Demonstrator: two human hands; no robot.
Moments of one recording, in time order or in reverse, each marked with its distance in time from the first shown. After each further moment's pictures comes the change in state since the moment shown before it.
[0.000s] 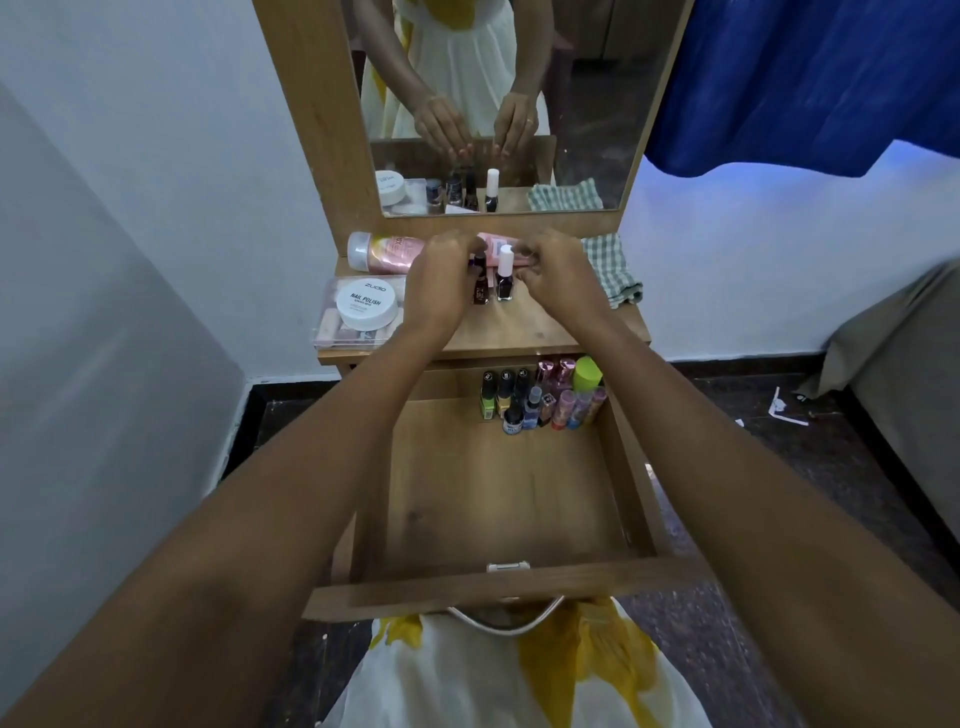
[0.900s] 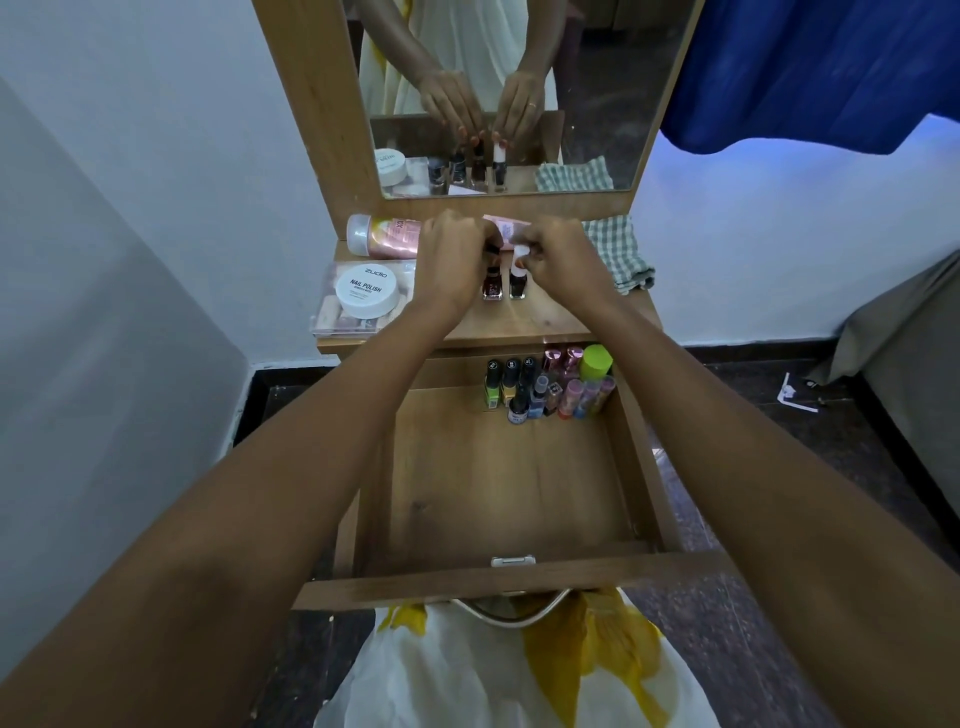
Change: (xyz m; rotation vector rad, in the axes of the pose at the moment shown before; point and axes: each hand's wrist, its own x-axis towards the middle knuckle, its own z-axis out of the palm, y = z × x) left_hand 0.015 -0.002 0.010 0.153 -0.012 0.081; right_hand 0.004 -0.003 -0.001 -0.048 -0.101 -0.014
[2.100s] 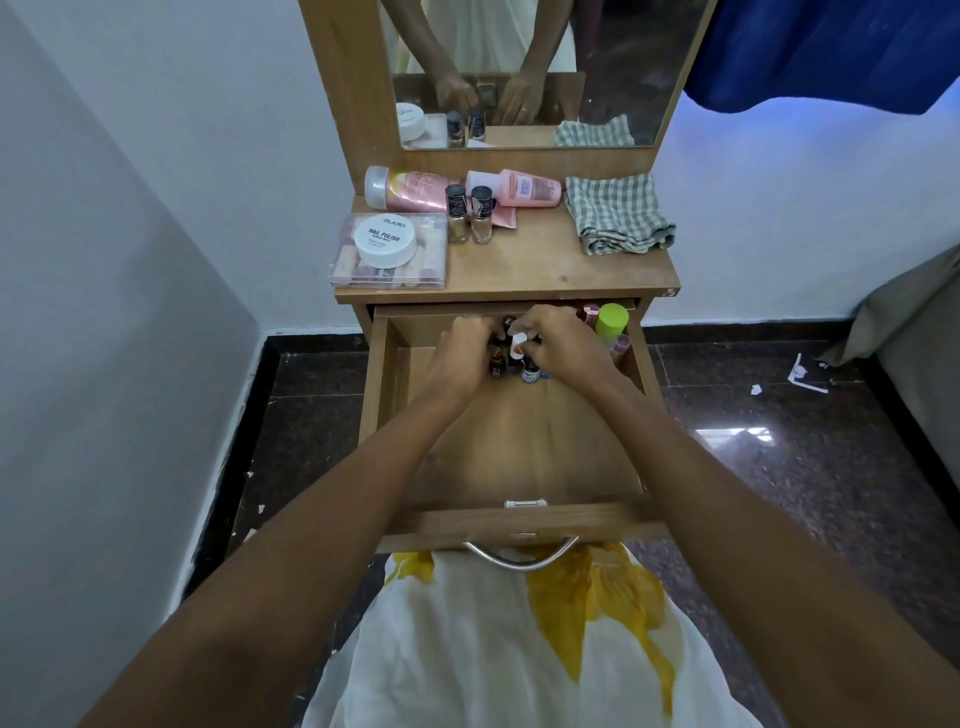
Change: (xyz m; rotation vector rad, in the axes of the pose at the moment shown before) left_hand -0.119 -0.015 0.043 -0.230 -0.368 -0.230; right_hand -0.095 0.007 0.062 0.019 -0.300 0.085
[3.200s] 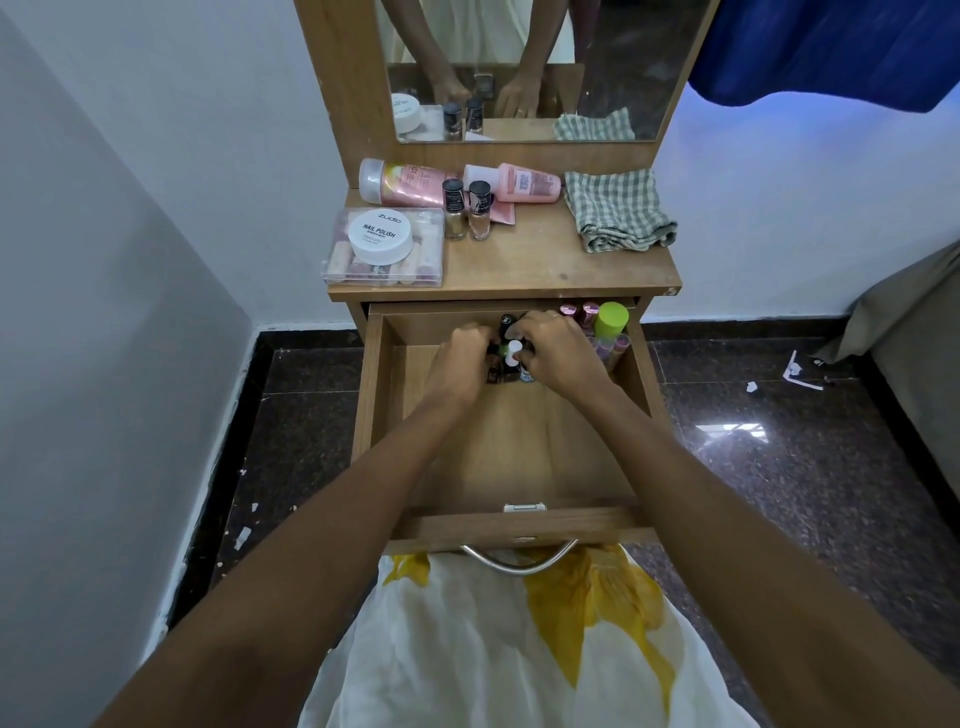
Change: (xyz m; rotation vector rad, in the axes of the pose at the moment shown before) left_hand -0.003 -0.006 0.012 0.040 0.009 0.015; right_hand 0.002 0.007 0.014 -0.233 0.039 -0.085
